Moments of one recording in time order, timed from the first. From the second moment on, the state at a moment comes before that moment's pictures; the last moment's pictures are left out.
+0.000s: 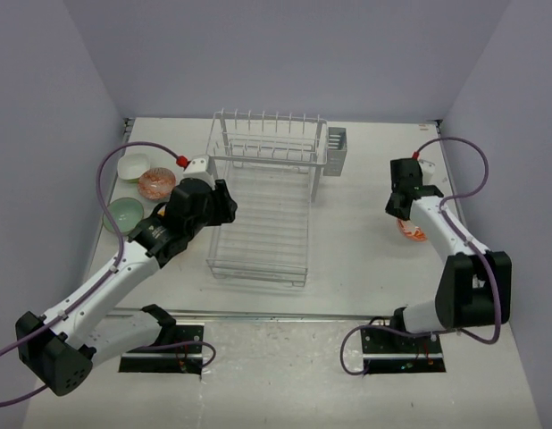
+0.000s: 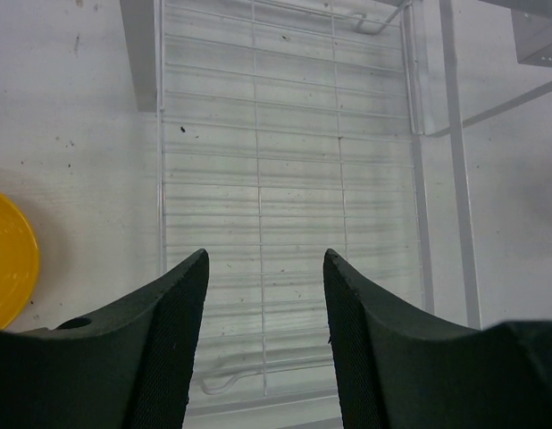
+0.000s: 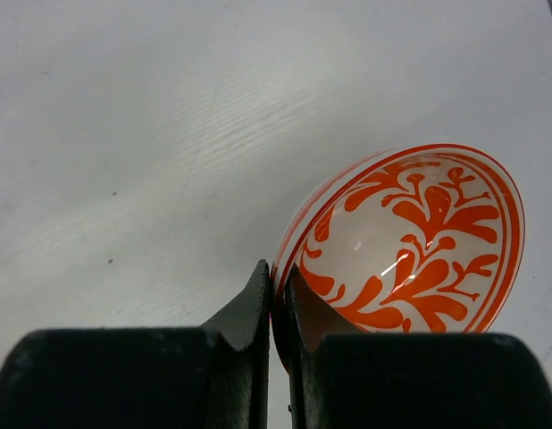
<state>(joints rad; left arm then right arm) -0.60 1.02 0.92 -0.45 -0.25 -0.54 0.14 1.35 0.97 -0.57 0.42 0.47</state>
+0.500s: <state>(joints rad) -0.60 1.01 0.92 -0.48 -0.24 -0.53 -0.13 1.57 1.06 -0.56 0.39 0.48</state>
